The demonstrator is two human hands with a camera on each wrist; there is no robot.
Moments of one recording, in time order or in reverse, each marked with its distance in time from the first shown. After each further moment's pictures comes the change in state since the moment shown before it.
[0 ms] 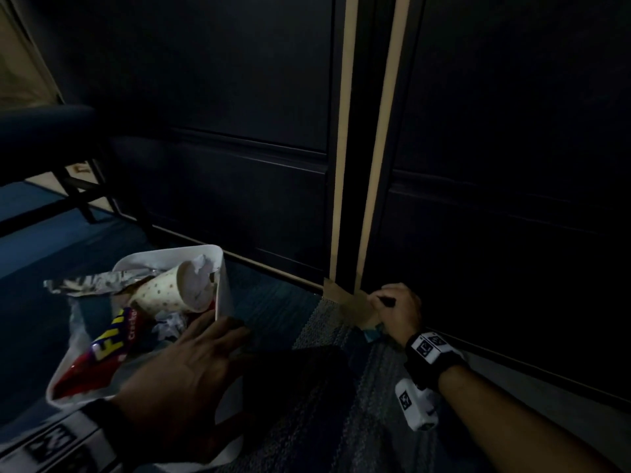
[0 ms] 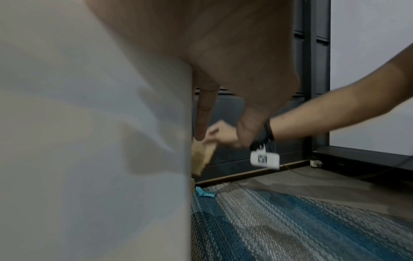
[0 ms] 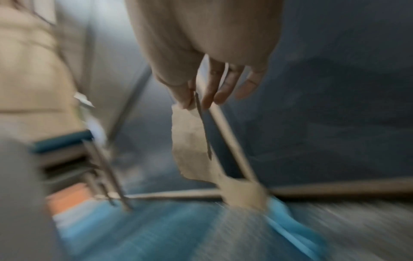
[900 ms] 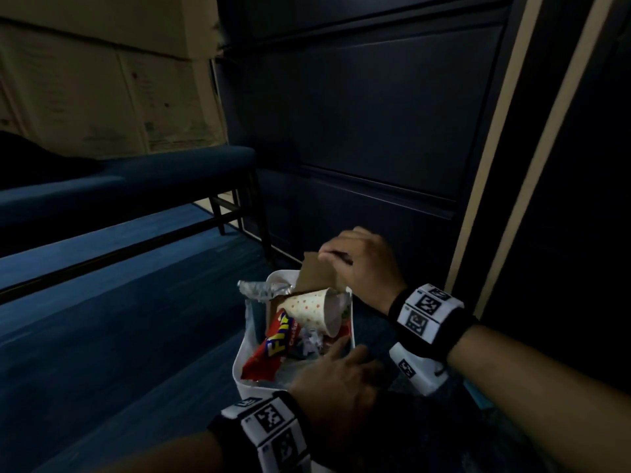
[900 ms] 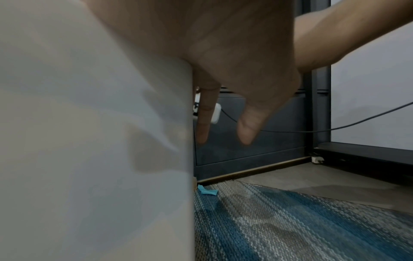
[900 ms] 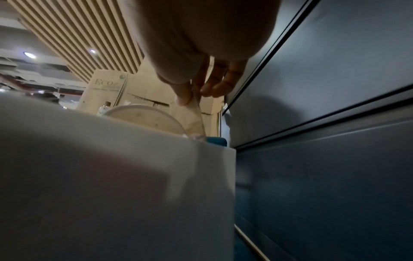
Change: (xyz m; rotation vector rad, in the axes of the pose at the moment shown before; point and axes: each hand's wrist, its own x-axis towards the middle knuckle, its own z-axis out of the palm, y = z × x) left_hand 0.012 -0.012 0.015 0.191 -0.038 0.095; right_hand 0.012 -0.332 0.040 0.154 -0.092 -0.881
